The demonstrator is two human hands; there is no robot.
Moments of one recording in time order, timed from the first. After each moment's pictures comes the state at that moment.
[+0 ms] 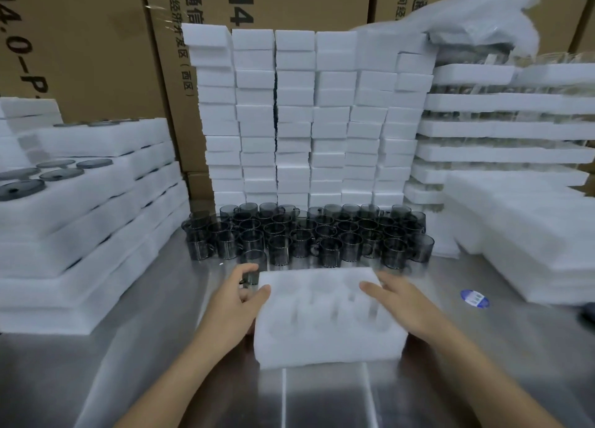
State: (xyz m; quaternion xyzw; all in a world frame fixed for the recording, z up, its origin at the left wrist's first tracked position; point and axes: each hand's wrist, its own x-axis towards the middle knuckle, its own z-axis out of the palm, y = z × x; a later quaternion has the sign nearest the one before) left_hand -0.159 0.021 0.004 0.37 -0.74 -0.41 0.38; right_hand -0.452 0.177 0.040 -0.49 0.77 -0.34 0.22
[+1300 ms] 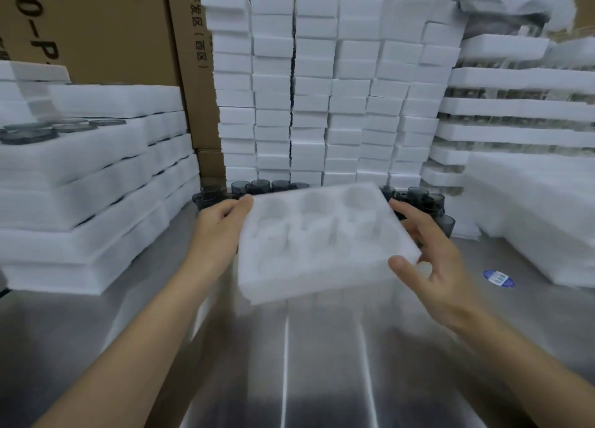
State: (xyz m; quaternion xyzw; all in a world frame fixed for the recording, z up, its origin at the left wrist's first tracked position) left_hand -0.137 0.017 0.080 0.38 -0.65 -0.45 0.48; right_hand -0.418 0.202 0.048 -0.64 0.56 -0.52 0.00
